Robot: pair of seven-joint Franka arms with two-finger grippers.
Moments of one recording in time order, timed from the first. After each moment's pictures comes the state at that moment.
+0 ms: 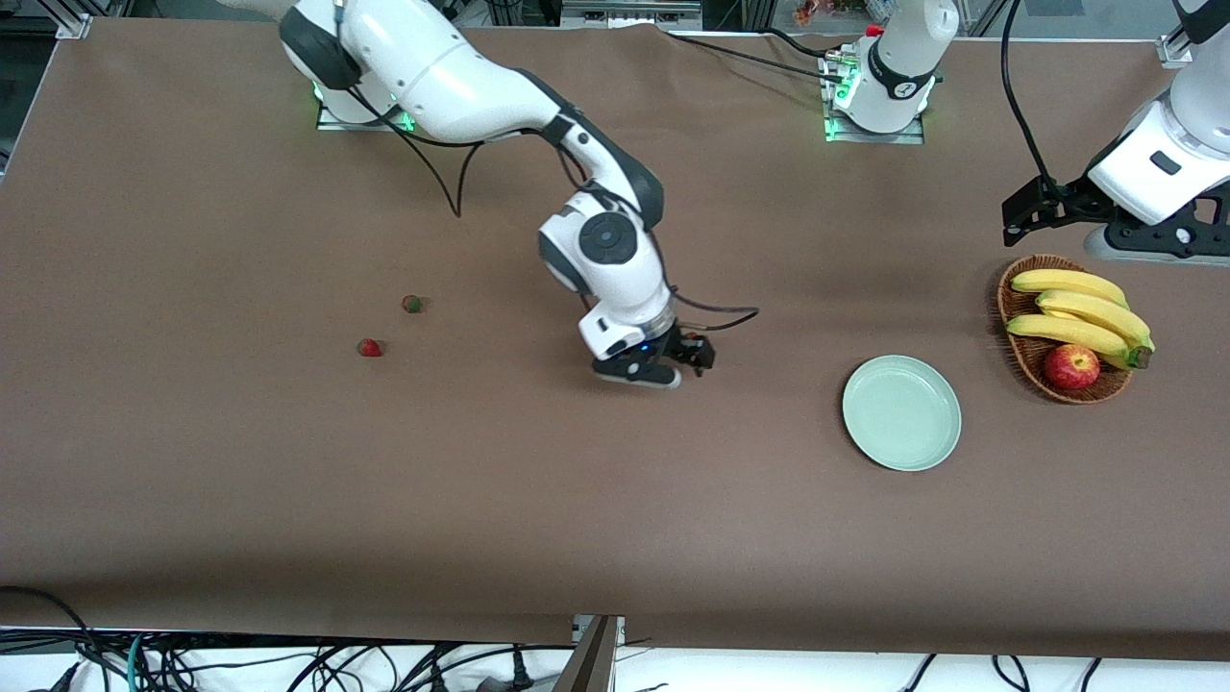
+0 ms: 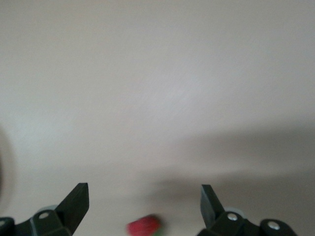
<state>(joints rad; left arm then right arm) 0.00 -0.01 -0.09 -1.66 0.04 1.59 -0.02 0.67 0.98 0.14 -1.06 -0.06 2.31 0.97</state>
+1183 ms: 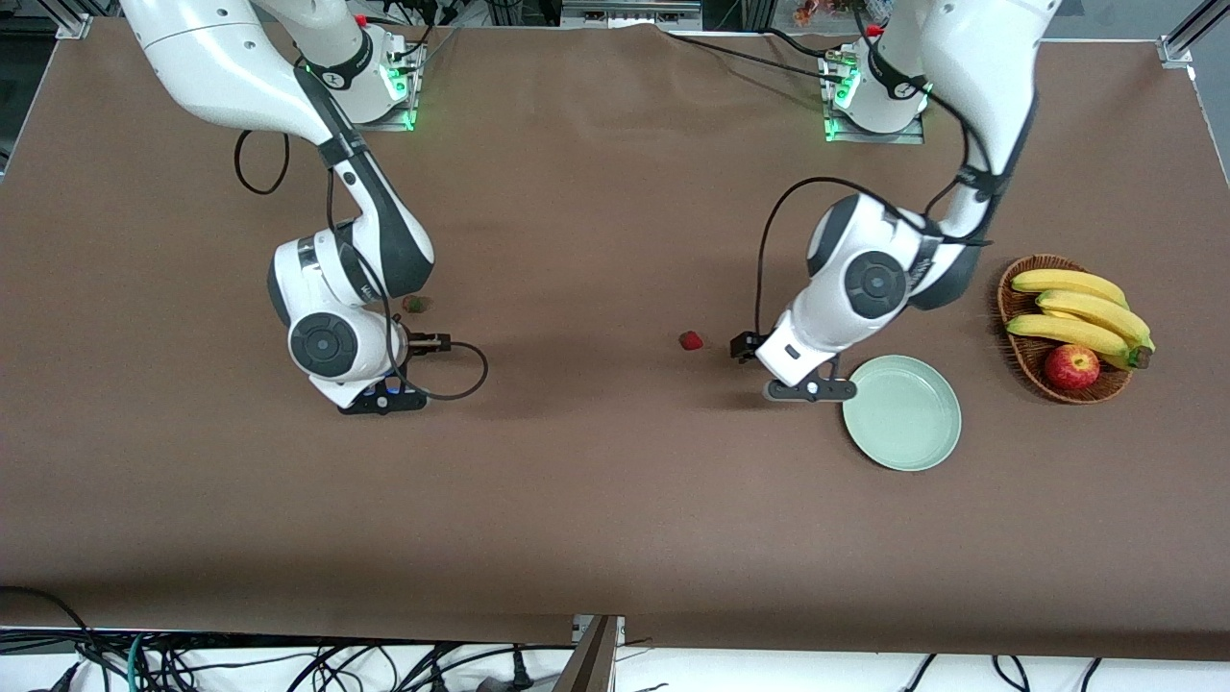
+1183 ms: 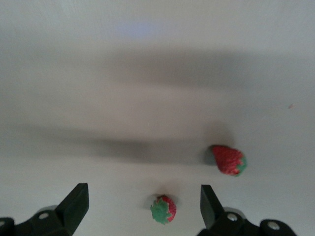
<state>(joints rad) -0.32 0.52 -0.13 -1.85 -0.10 2.34 -0.41 0.22 0.58 0.12 -1.73 -0.07 1.99 0.28</state>
